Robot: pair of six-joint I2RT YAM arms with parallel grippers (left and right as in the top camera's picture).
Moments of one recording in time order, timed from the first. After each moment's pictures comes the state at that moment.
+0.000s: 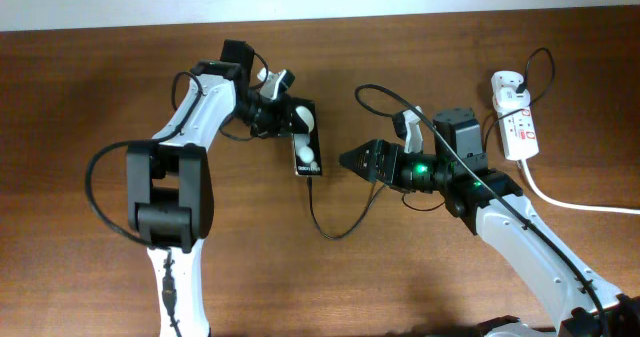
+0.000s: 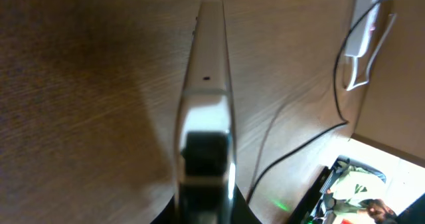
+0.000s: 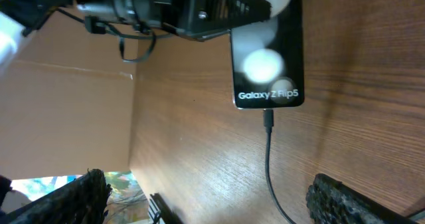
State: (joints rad) left arm -0.18 2.31 1.82 -0.96 0.78 -0.09; right arm 0.24 1.38 0.81 -0.15 -0.79 0.68
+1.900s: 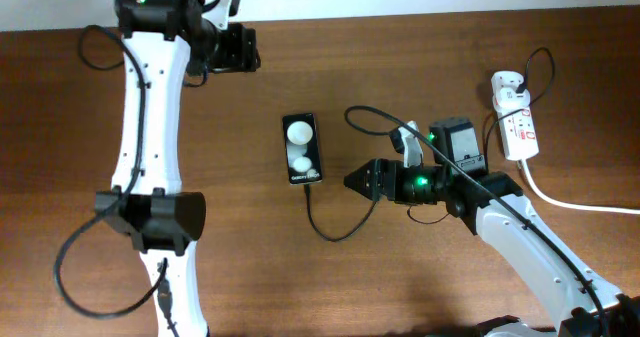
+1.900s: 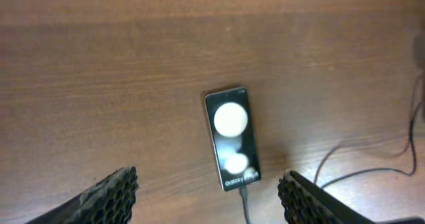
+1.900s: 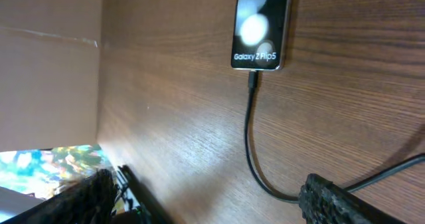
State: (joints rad) left arm -0.13 2.27 2.66 -1.57 0.23 -0.08; right arm 0.24 1.38 0.81 -0.35 -0.77 0.48
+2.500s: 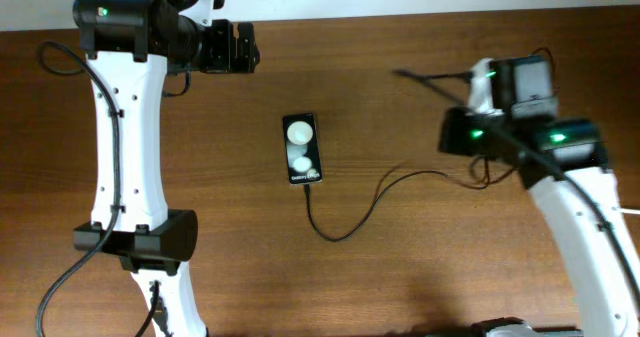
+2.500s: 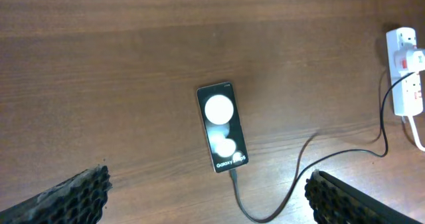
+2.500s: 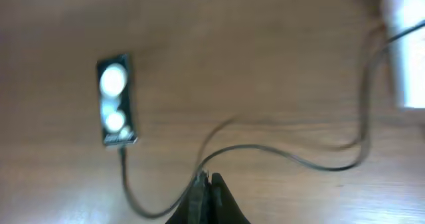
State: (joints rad) left arm -0.13 2.13 2.70 -1.65 0.24 -0.07; right arm 0.09 1.37 1.41 -1.03 -0.15 0.29
